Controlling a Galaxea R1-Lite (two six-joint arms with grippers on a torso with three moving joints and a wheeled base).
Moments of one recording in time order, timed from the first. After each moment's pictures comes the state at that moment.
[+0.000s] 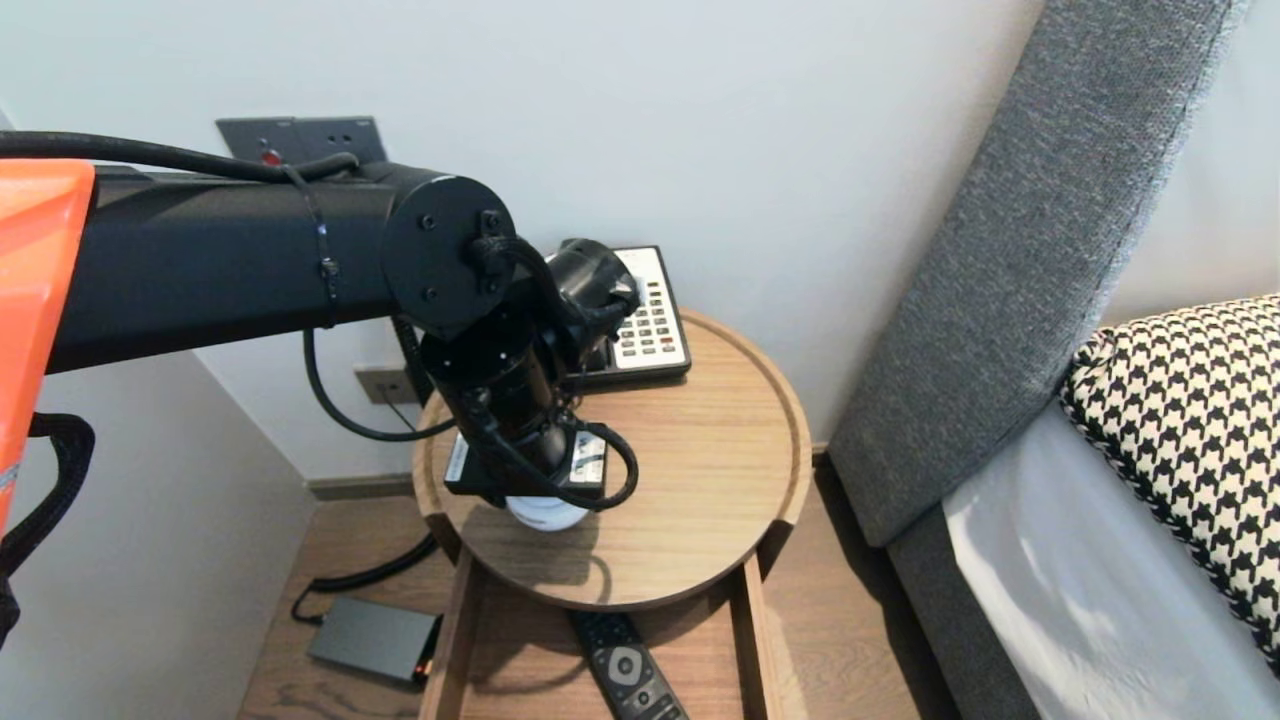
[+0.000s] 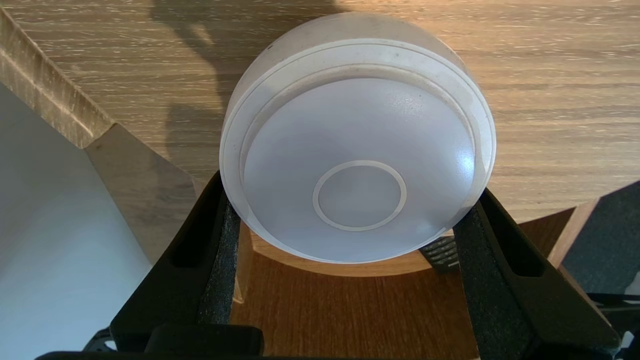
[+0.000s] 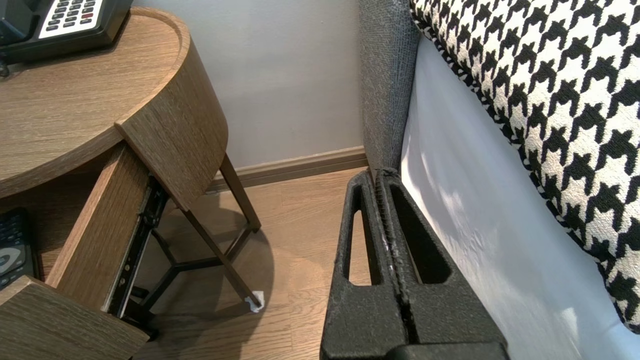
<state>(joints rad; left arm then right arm) -0.76 2.06 -1.92 1.07 0.20 -0.61 0.00 0.00 0.00 -0.05 -0.03 0.04</state>
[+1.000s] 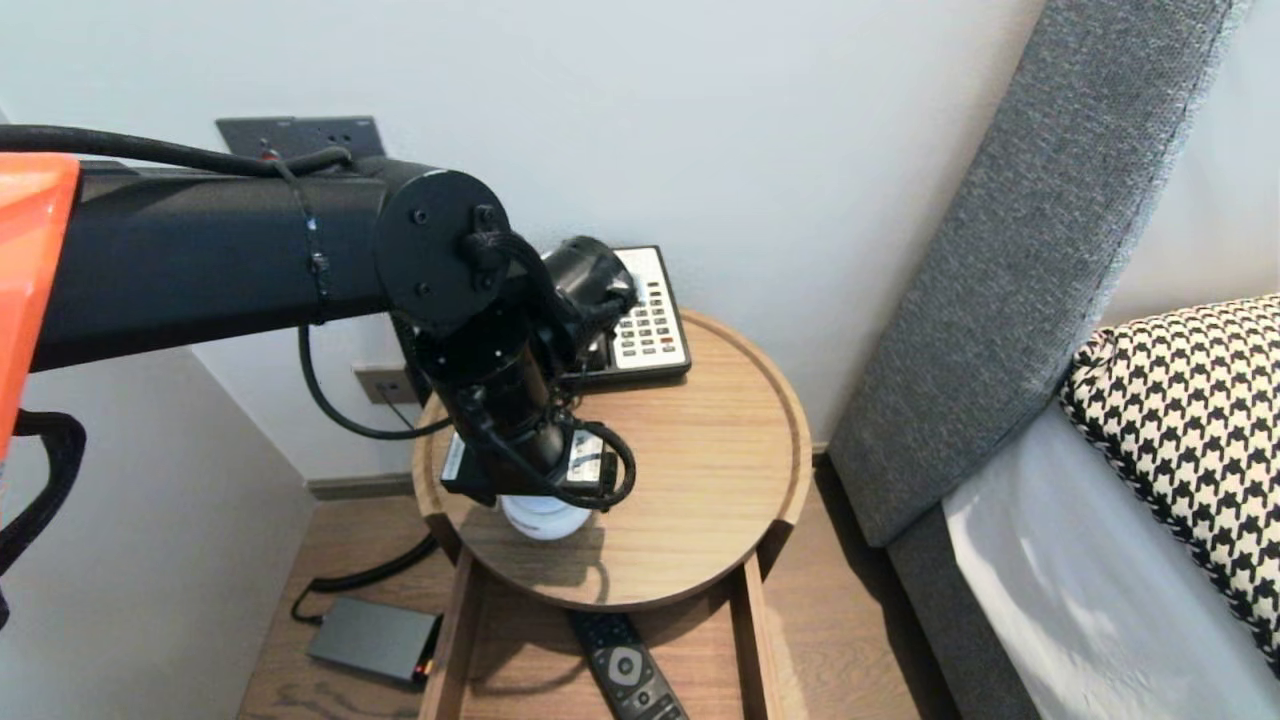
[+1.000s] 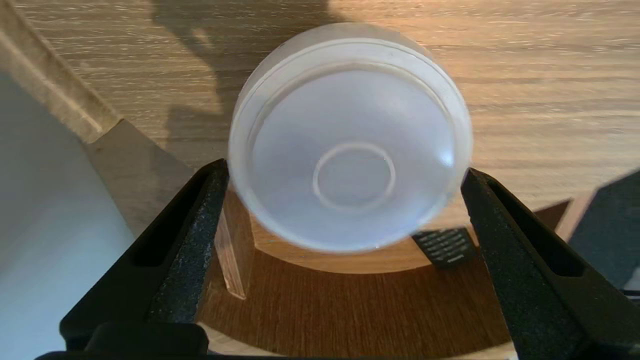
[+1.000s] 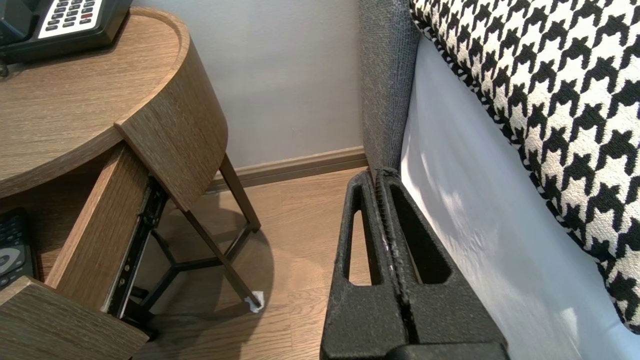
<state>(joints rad) -0.76 2.05 -1.92 1.07 0.20 -0.61 0.00 0.00 0.00 -0.05 -0.03 0.04</state>
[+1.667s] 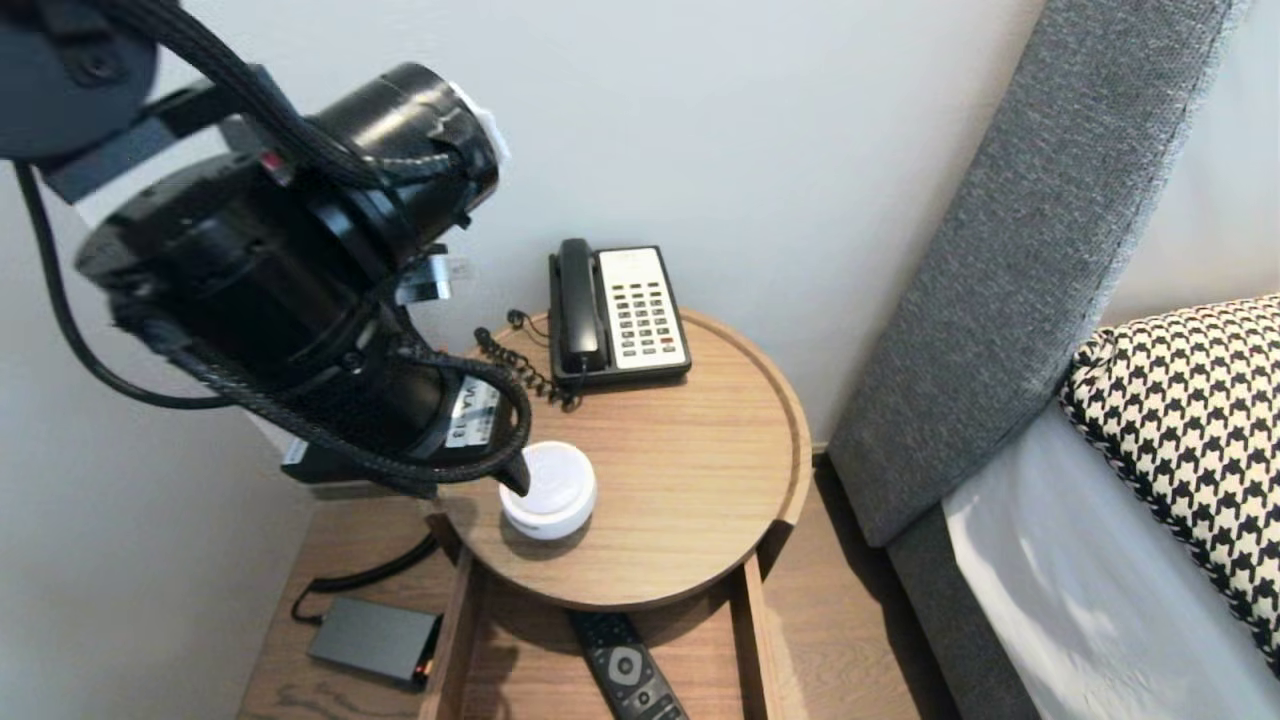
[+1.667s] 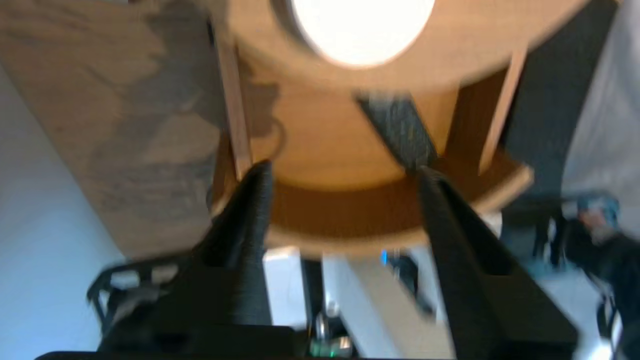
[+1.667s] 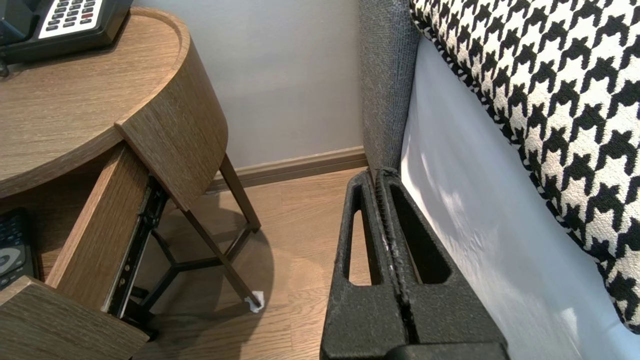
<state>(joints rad) -0.76 1.77 -1.91 1.25 0.09 -0.63 0.00 0.00 0.00 -0.05 -0.03 0.04</state>
